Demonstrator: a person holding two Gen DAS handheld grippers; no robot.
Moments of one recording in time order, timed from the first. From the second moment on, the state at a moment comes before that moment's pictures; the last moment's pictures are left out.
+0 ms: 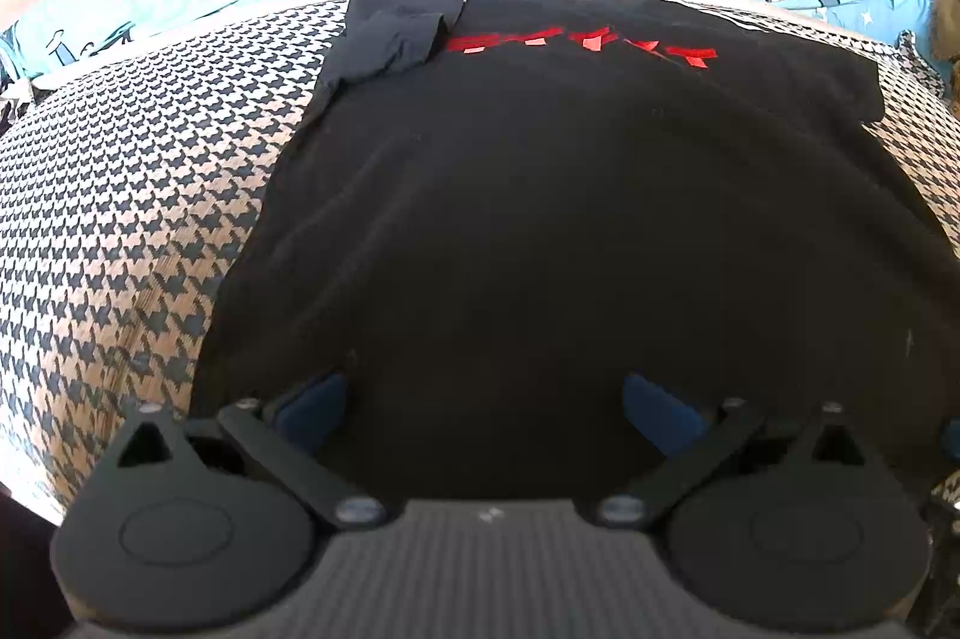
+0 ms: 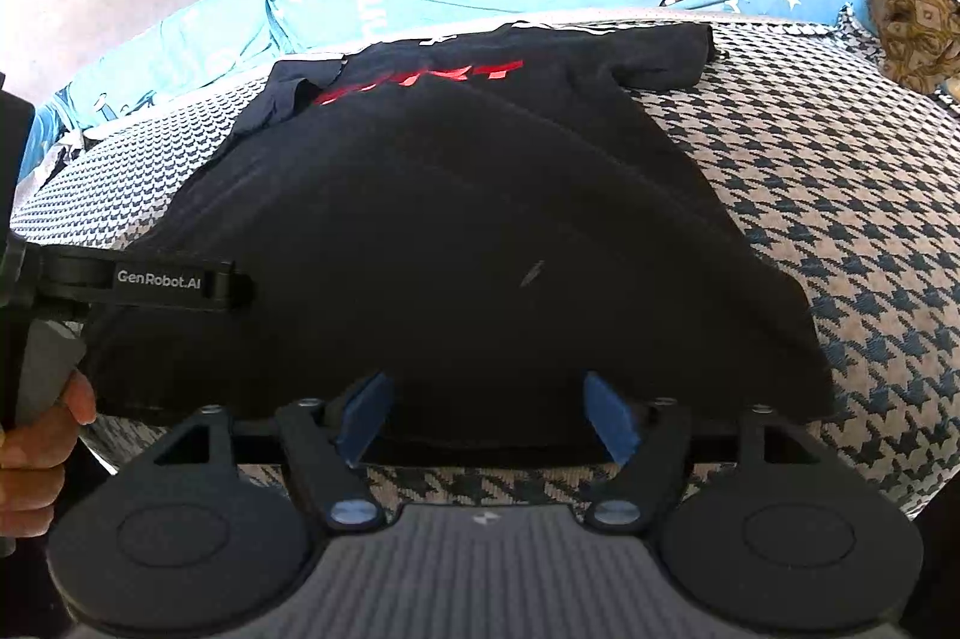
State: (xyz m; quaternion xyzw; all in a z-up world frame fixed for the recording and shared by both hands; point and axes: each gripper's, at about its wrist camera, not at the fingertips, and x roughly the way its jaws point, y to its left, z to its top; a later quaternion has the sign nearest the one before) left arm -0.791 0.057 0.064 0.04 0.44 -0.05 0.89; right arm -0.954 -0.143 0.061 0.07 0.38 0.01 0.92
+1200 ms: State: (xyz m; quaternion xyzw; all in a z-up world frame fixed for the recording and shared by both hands) left arm -0.797 0.050 0.067 0.03 0.45 -0.04 0.89; right arm -0.960 -0.145 0.063 0.10 0.38 0.02 0.92
